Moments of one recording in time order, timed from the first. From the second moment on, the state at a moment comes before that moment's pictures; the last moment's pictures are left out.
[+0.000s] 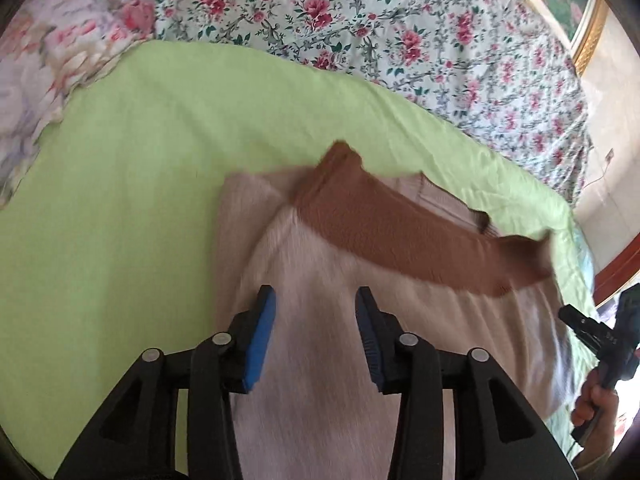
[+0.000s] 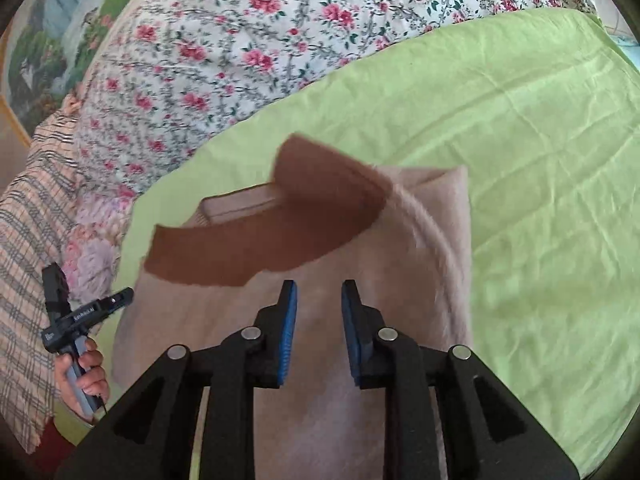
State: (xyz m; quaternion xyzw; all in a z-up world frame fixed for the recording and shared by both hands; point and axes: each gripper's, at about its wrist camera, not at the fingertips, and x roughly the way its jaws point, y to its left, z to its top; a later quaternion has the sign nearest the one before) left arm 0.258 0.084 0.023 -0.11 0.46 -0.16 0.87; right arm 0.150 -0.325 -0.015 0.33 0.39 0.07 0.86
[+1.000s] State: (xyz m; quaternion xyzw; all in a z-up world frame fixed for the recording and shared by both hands) left arm 0.139 0.103 -0.020 -0.32 0.46 -0.15 0.82; right arm 0.057 -0.249 -0.026 0.39 0.37 0.13 0.83
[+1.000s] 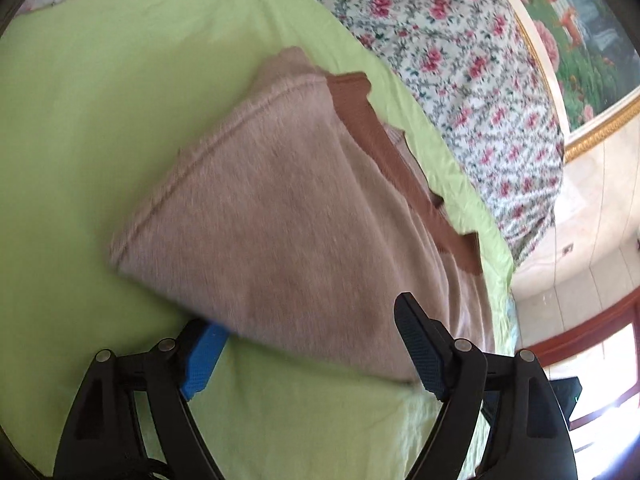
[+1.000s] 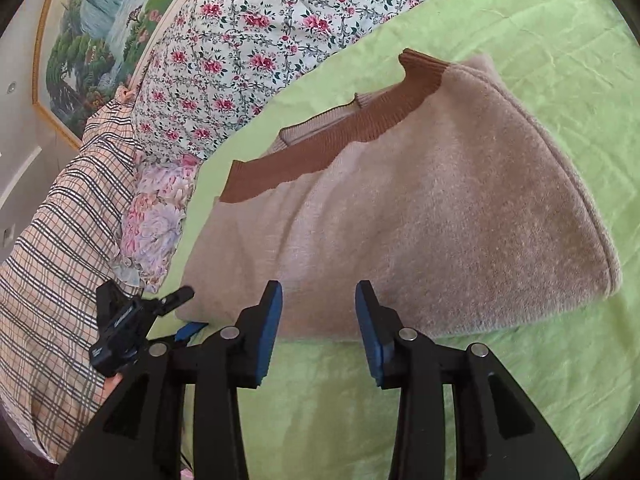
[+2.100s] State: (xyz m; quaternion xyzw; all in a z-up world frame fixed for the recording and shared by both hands) left arm 0.151 -0.093 0.047 -0.05 0.41 -0.26 0.87; right arm 0.253 -0.277 -0.054 0.50 0.43 0.34 0.67
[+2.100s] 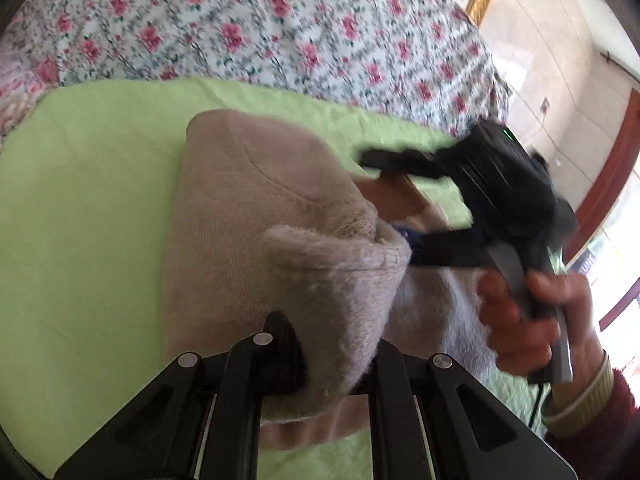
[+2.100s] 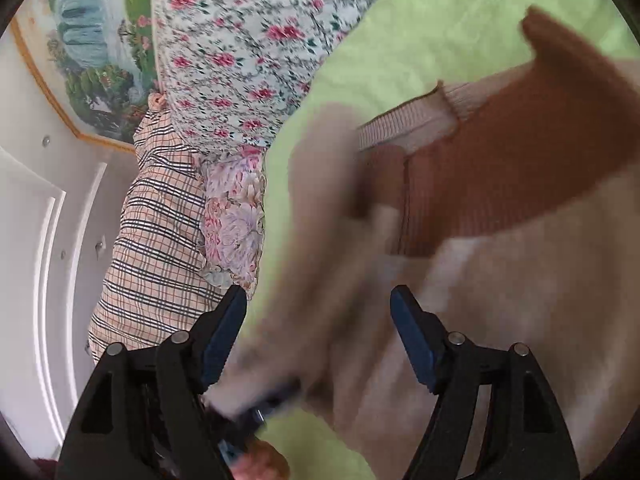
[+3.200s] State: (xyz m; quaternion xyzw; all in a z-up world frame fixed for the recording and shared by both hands) left arm 0.115 -0.236 0.025 0.02 0.42 -0.36 0.83; right arm 0.214 -0.376 -0.049 0.29 0.45 0.16 0.83
